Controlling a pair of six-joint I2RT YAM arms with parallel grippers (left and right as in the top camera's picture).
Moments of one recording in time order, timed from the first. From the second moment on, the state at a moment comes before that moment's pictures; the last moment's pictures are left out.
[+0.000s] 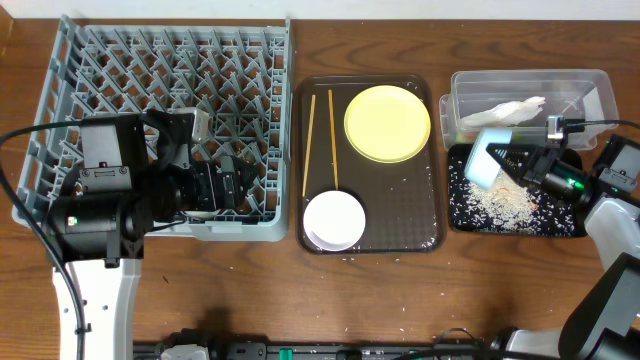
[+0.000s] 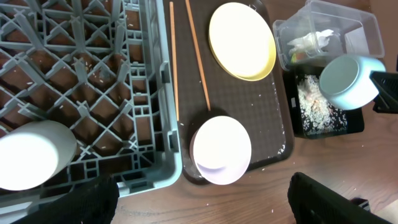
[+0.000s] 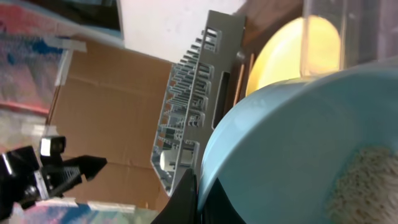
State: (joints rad) left arm 0.06 1.12 1.29 -1.15 0.53 -0.07; right arm -0.47 1.59 0.83 -0.19 -1.37 0.32
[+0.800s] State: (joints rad) left arm 0.06 1.12 1.29 -1.15 0.53 -0.07; right arm -0.46 1.59 0.83 -0.30 -1.28 0.27
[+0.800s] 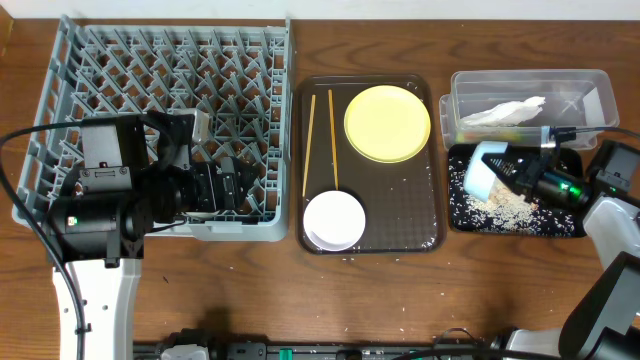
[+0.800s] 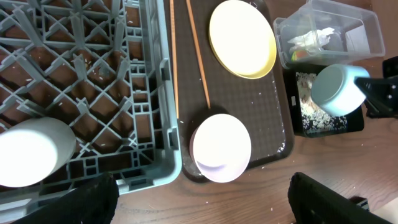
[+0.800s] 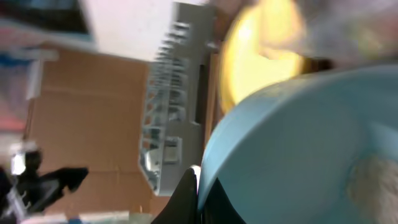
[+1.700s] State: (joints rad) left arm 0.06 1.12 1.29 -1.15 0.53 -0.07; right arm -0.45 1.59 0.84 -0.19 -1.52 0.25
